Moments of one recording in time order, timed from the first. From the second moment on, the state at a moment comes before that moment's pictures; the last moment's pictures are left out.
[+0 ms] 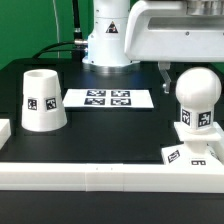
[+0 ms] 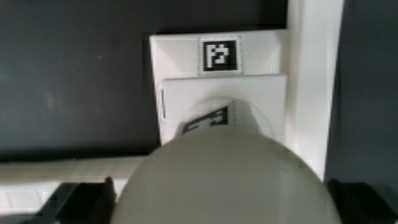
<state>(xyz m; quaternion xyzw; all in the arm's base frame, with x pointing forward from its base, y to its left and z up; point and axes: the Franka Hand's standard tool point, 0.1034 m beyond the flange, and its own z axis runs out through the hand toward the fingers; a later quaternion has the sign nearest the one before) 0.624 0.085 0.116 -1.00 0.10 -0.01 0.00</state>
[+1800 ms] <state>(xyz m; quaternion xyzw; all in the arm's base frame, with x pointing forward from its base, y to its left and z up) 0.622 0.094 0.115 -0.99 -0.17 -0.01 0.01</state>
